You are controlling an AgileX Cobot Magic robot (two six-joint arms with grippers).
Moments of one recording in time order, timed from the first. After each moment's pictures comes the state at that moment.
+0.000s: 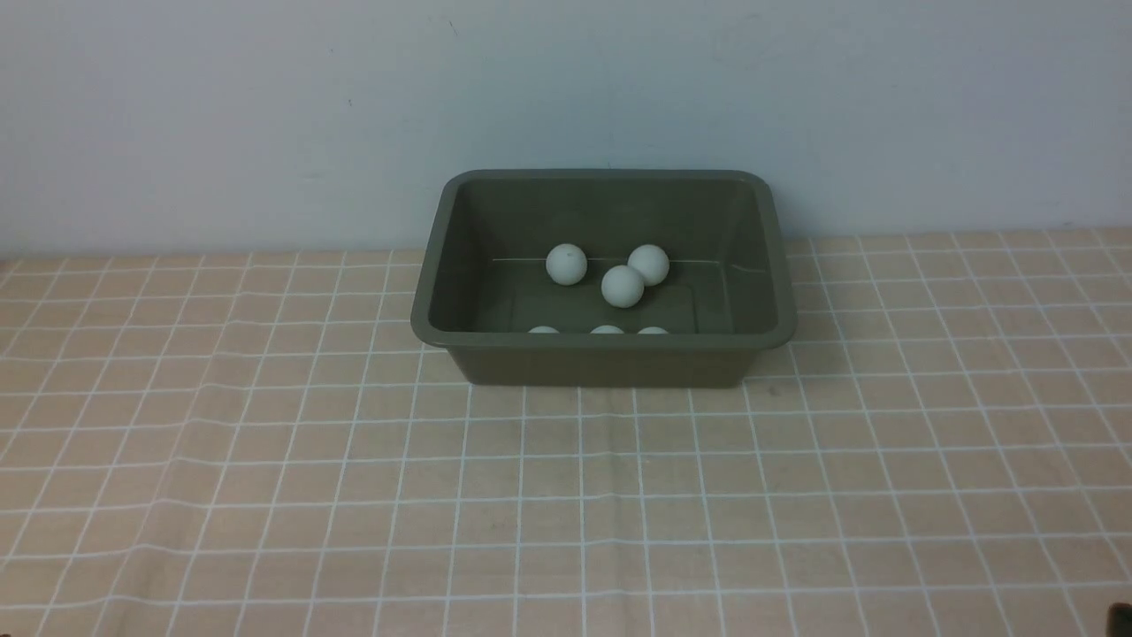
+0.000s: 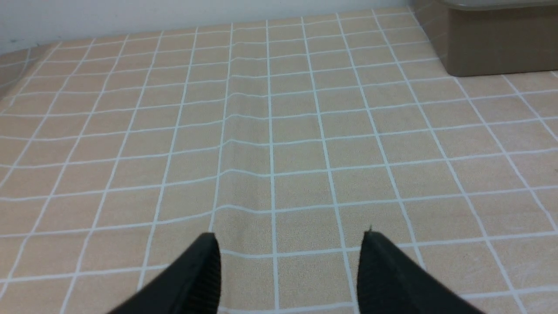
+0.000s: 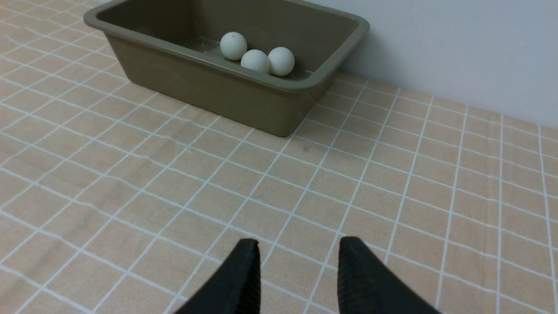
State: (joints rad) right arm 0.23 0.12 -0.22 0.23 0.62 -0.30; left arm 0.00 -0.01 0.02 -0.05 0.41 0.08
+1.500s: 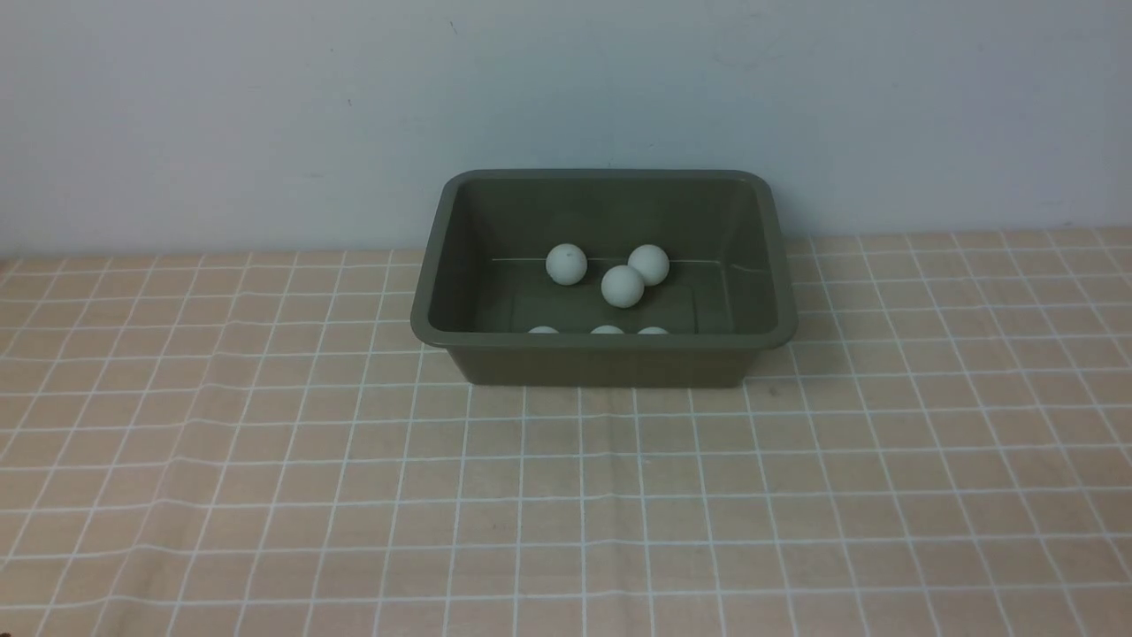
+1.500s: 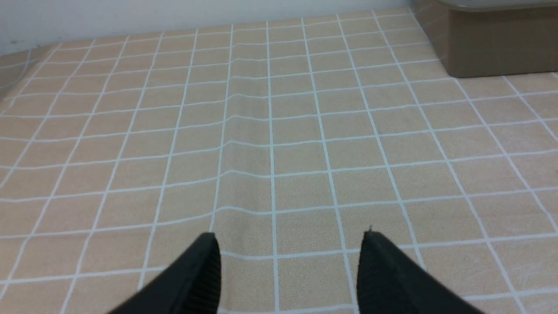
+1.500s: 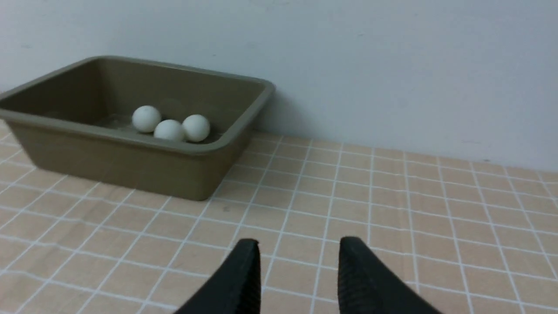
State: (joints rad) right arm 0.07 -0.01 -0.12 0.18 0.47 -0.20; left arm 0.00 -0.01 0.02 -0.05 0.41 0.08
